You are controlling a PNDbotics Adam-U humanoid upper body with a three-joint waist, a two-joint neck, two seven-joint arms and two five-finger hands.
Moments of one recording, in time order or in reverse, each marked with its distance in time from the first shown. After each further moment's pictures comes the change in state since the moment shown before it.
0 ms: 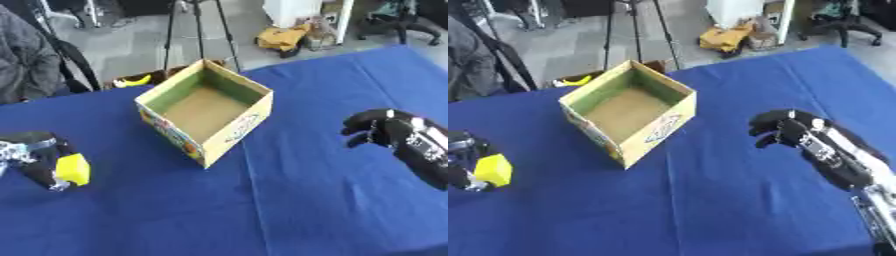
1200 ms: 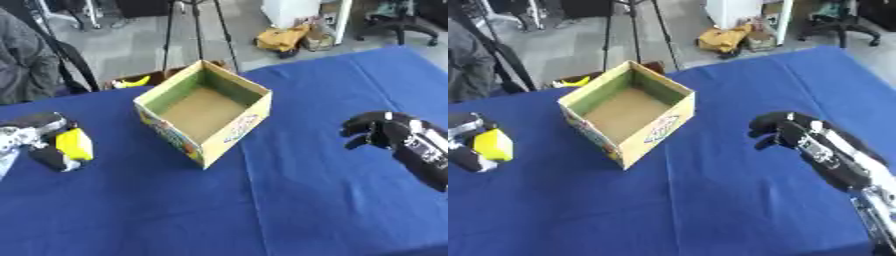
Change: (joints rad) left arm -0.079 -0.004 -0.003 -0.119 0.083 0.053 0.061; right arm 0.010 0.000 -0.001 0.001 0.004 0.000 -0.001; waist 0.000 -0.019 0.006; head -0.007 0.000
